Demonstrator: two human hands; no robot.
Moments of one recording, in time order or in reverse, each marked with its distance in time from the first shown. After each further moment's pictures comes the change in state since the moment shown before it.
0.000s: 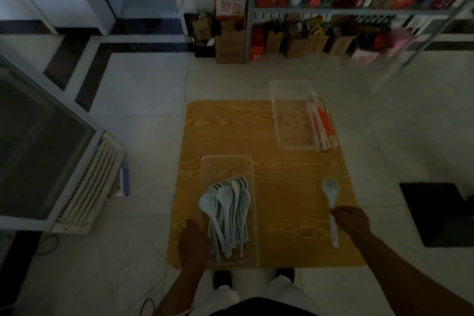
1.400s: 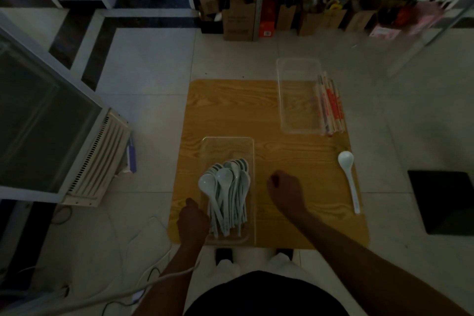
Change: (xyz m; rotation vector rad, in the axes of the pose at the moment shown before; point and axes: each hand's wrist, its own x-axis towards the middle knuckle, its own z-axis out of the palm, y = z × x) left_hand -0.003 0.011 -0.001 0.057 -0.016 -0.033; right_hand -0.102 -0.118 0.085 -0.225 -0.109 -0.571
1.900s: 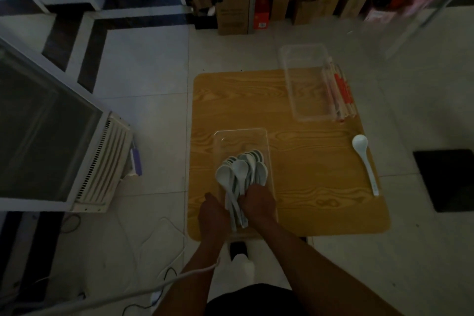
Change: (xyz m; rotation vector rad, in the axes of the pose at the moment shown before) left_hand 0.008 -0.012 -0.004 0.021 -0.016 0.137; right_hand -0.037 -0.071 0.114 -0.007 -0.136 0.147
